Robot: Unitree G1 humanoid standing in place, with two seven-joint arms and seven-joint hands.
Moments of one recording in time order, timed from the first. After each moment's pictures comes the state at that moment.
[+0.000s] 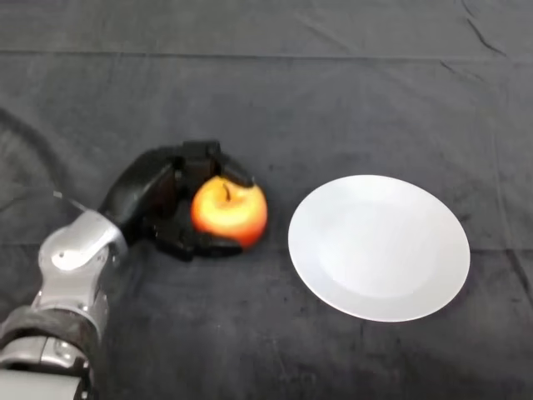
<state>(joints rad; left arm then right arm) -0.78 0.18 -0.01 1.18 -0.16 -0.72 -0.60 -0.65 -0.49 -0.94 1.22 0.88 0.19 0.39</state>
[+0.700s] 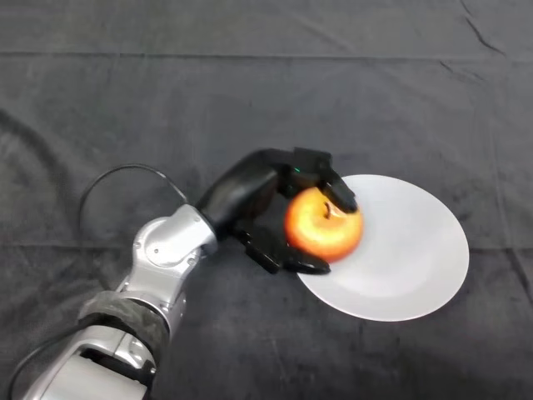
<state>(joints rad) -0.80 0.09 -0.39 1.18 -0.16 -0.81 -0.53 -0.65 -0.49 -0.94 1.22 0.88 0.19 0.39</state>
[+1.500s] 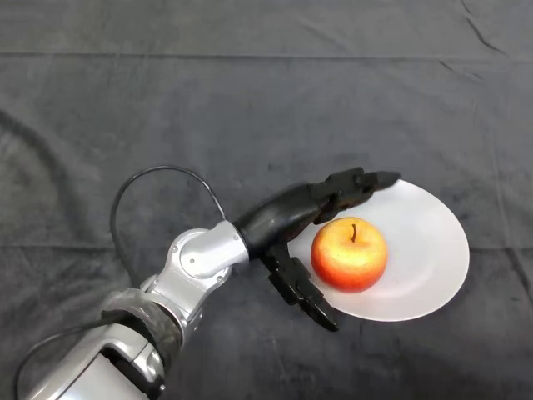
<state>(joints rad) -0.79 0.13 -0.62 1.14 -0.22 -0.75 -0.43 -0.65 -0.49 -0.94 1.22 0.88 0.19 0.39</state>
